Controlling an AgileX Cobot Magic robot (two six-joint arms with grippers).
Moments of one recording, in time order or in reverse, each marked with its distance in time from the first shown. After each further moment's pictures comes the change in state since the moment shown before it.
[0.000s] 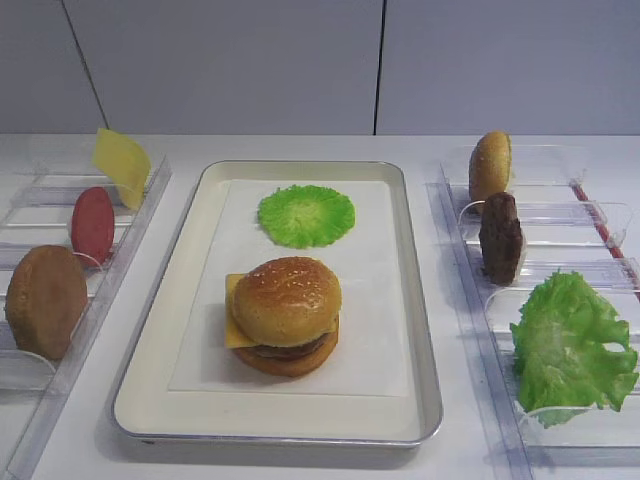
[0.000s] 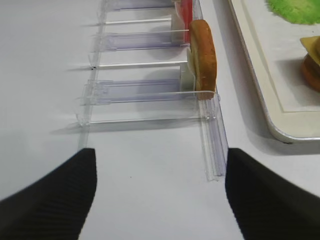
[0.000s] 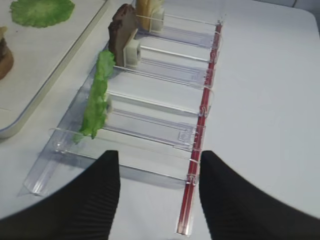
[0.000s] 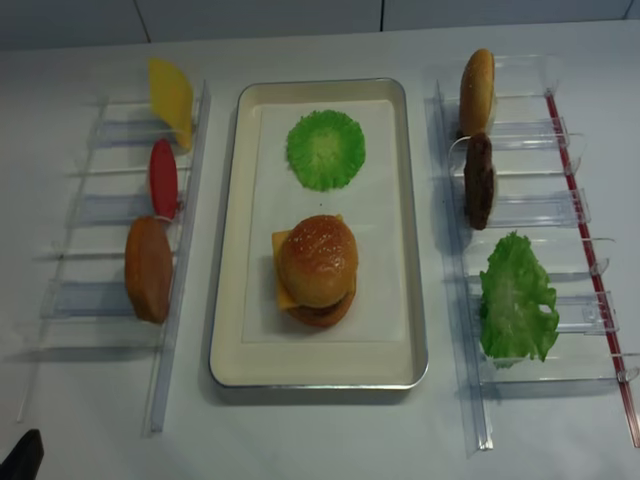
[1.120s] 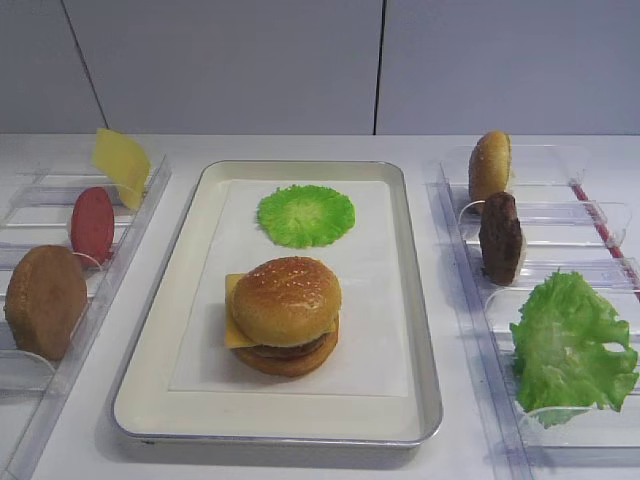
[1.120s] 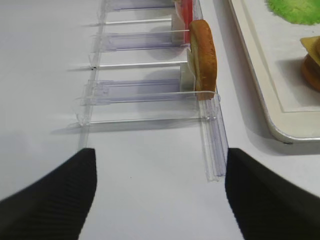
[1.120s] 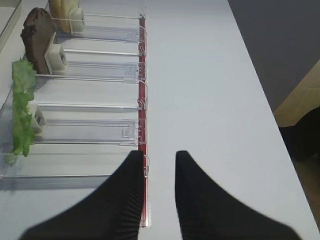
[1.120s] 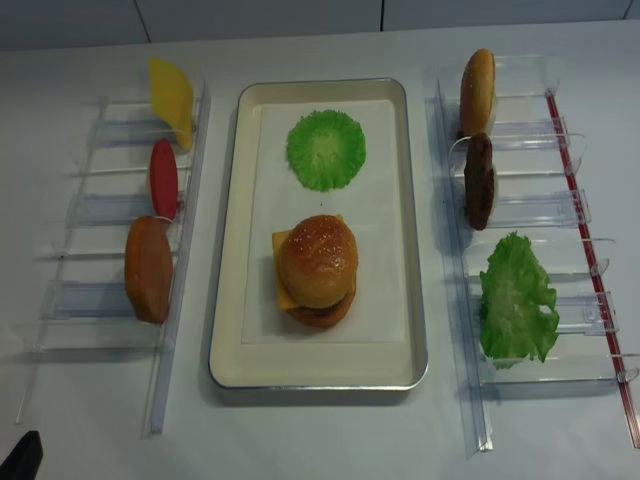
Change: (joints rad) left arm 0.000 0.000 0.000 0.000 0.000 0.000; right arm -0.257 0.000 0.000 -0.028 0.000 0.000
